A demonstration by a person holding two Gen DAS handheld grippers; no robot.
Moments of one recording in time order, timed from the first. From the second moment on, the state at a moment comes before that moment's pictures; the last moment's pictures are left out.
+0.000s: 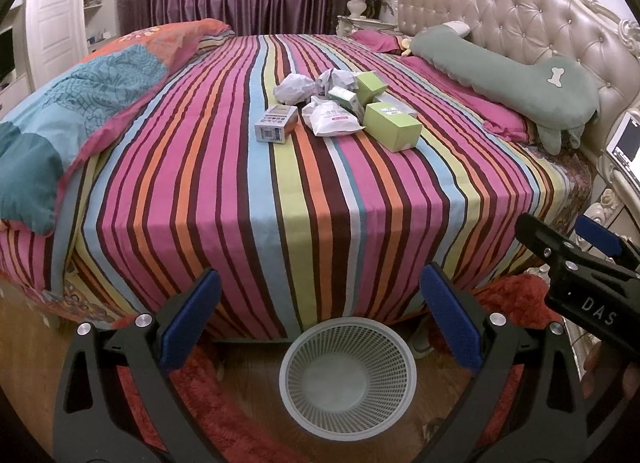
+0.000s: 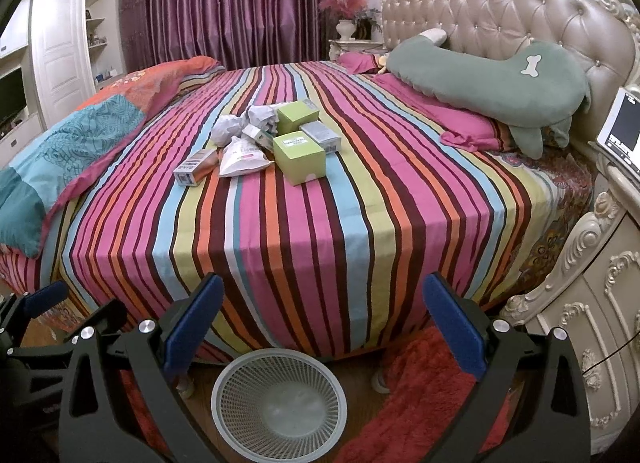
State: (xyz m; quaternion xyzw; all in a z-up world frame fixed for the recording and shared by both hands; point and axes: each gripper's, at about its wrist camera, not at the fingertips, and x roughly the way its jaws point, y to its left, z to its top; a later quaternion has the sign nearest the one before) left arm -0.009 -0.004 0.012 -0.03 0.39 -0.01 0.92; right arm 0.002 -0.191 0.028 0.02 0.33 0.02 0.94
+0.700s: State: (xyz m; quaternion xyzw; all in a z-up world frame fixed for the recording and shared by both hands) left arm -0.008 -0.003 0.001 -0.03 0.39 0.00 0.92; right arm 0.003 -0.191 0.024 0.02 0.33 0.03 0.94
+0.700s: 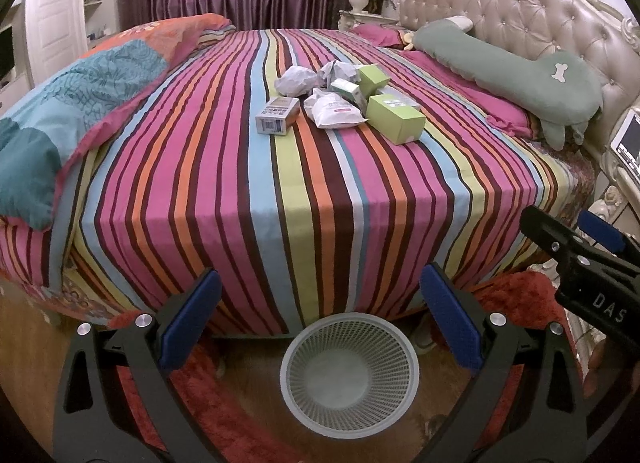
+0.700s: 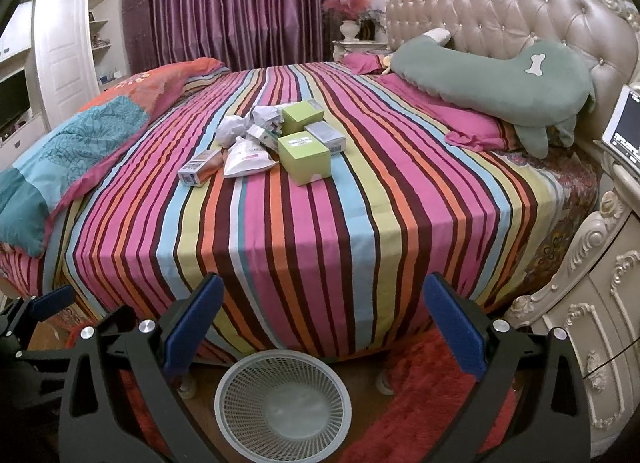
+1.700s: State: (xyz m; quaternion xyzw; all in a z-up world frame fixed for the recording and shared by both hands) left arm 0.083 0.024 -0.036 -0.04 0.43 0.01 0.90; right arm 0.079 -0.178 -0.013 0.00 0.36 0.08 0.93
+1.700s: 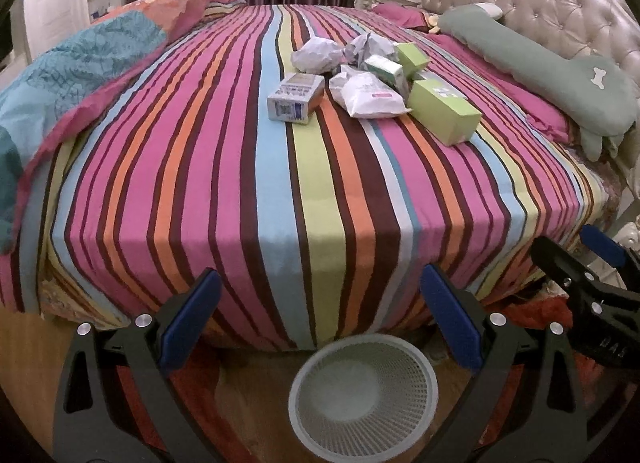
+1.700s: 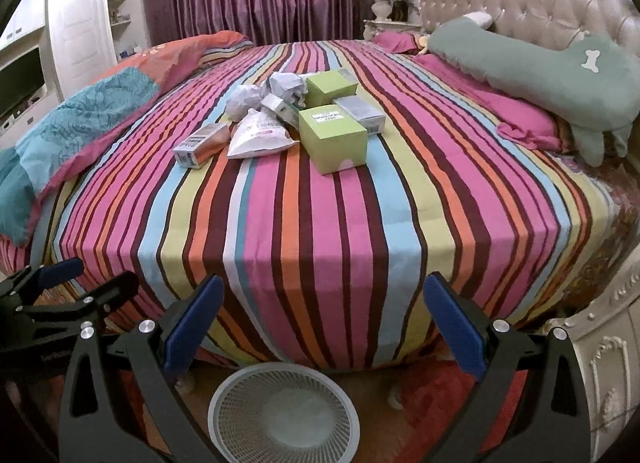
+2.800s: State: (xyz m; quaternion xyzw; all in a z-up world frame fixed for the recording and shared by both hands) left arm 0.306 0.071 -0.056 -0.04 0.45 0.01 0.89; right arm 0.256 -0.184 -0.017 -0.02 0.40 0.15 0.91
